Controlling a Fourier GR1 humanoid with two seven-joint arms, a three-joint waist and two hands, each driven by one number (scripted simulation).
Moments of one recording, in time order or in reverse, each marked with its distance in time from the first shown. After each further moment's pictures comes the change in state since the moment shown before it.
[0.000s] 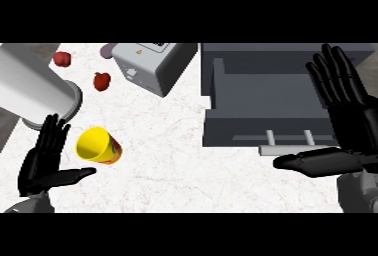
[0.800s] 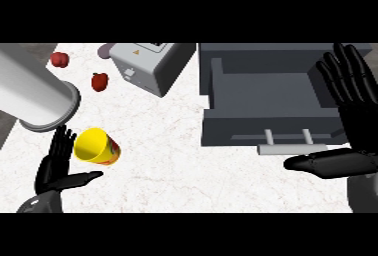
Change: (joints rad) left arm -0.250 0.091 0.053 0.740 -0.105 -0.030 -0.479; right arm 0.003 -0.023 -0.041 -0.010 -0.037 0.031 0.009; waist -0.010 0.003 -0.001
